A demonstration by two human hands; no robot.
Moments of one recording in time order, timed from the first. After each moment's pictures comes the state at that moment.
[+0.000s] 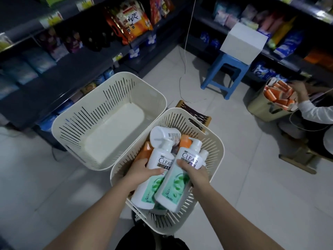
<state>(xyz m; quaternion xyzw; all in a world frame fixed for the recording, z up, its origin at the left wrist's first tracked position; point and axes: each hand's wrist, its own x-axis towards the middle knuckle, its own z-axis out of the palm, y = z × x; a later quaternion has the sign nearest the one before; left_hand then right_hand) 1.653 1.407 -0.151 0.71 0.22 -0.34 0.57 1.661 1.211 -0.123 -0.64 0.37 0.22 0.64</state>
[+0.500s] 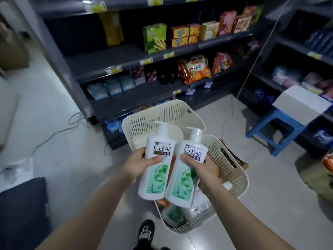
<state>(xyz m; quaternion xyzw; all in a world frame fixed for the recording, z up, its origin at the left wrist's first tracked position) 1.571 1.444 -0.030 0.64 0.31 -0.02 0.70 1.668 1.248 -0.026 -0.68 0.06 0.32 0.65</state>
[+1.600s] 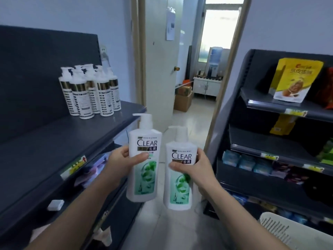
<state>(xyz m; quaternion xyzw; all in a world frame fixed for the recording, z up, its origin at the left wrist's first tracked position) 1.202 1.635 0.132 0.53 0.43 0.50 0.54 1.435 1.609 0.127 -0.57 -0.48 0.44 0.50</state>
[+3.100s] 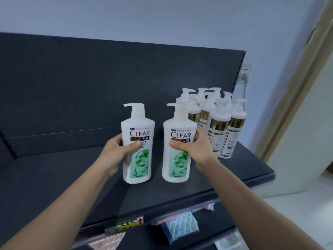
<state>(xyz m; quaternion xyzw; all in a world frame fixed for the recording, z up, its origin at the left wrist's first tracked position) 0.968 1.790 0.164 0.25 0.63 0.70 0.24 1.122 1.974 0.172 -0.23 -0.68 0.62 0.31</state>
